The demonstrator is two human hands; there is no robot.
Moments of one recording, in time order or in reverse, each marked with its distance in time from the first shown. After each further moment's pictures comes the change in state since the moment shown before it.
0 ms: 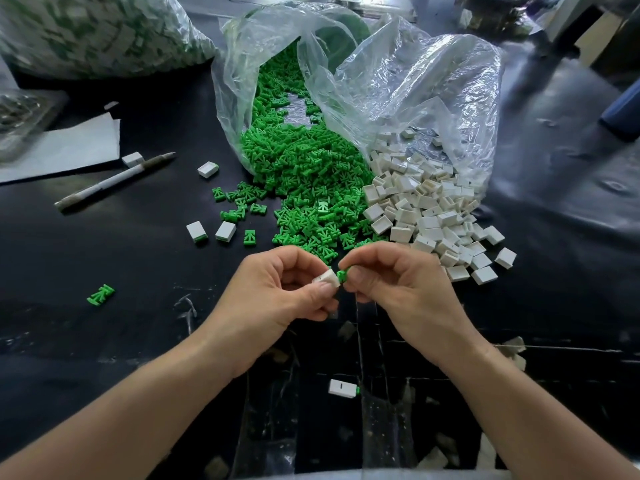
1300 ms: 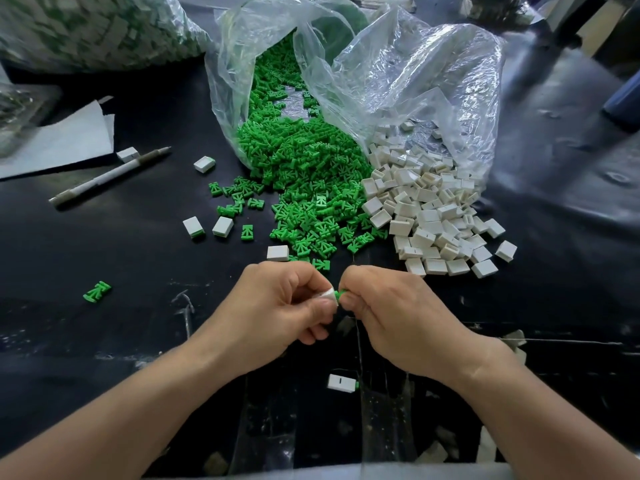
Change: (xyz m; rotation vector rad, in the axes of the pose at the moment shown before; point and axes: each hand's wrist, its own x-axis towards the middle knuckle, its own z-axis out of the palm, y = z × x) left_hand -0.002 -0.009 -0.005 0.360 -0.119 0.081; right_hand -0.009 -0.008 0.001 -0.825 -0.322 -0.160
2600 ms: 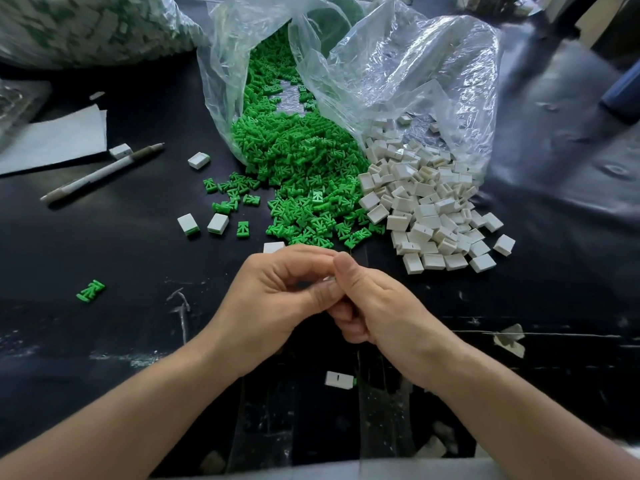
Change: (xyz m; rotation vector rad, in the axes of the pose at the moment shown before) left_hand 0.003 0.004 0.011 -0.408 0.037 0.182; right_hand 0.005 -0.013 0.014 1.162 -0.040 0.368
